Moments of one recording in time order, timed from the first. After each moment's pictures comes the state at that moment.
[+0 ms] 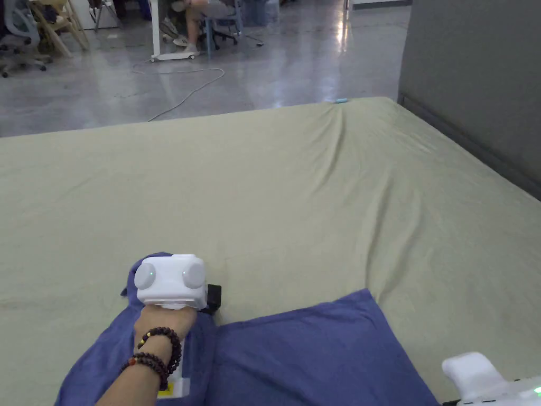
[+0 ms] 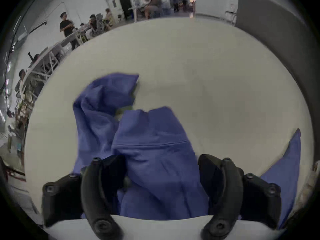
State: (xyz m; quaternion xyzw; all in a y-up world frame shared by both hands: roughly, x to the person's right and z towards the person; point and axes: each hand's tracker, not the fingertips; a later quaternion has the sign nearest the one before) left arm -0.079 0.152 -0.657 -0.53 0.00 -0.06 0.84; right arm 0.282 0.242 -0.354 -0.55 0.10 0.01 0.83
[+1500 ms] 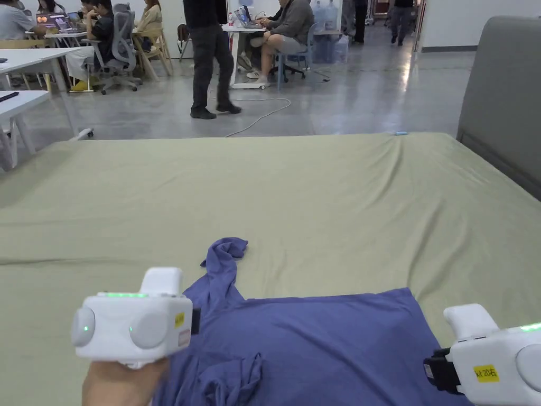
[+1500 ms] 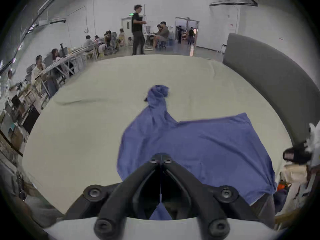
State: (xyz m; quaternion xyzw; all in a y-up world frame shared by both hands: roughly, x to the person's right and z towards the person) left arm -0.193 0.300 -0.368 -0.39 -0.02 0.01 0.92; right arm 0.232 0.289 -0.316 -0.48 0.13 0.04 0.87
